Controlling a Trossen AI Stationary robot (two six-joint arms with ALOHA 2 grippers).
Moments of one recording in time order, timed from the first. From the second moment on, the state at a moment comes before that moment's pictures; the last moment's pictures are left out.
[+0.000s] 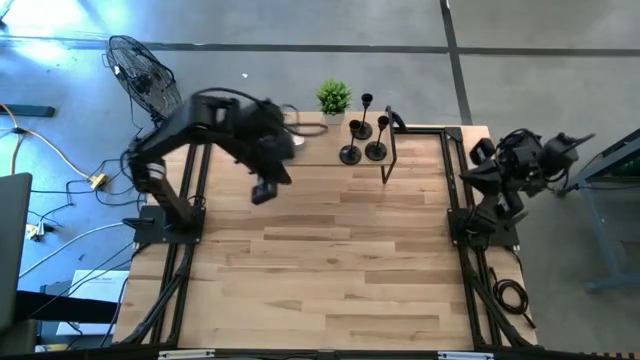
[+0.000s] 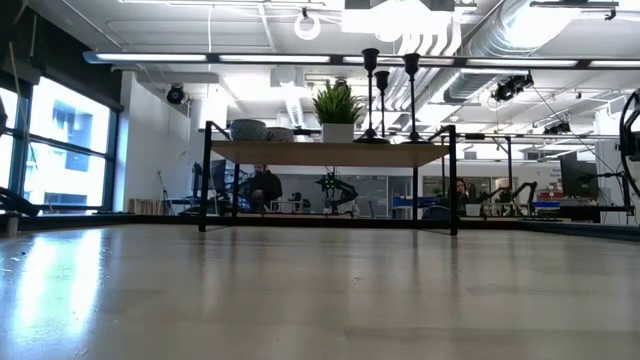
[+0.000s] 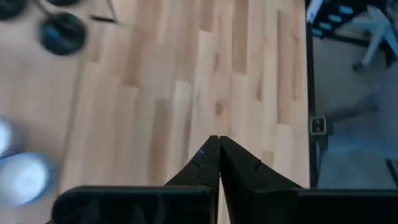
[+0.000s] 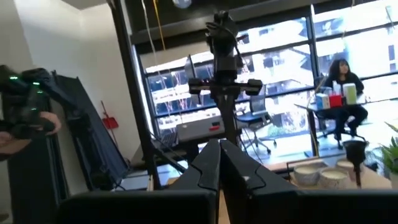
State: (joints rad) left arm 0.10 1.70 2.34 -1.57 0.19 -0.11; right arm 1.02 0.14 0.71 -0.17 0.92 -0.10
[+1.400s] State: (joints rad) left arm 0.10 0.45 0.67 -0.25 0.08 -0.29; right arm 1.02 0.04 0.65 -0.35 0.86 -0.04
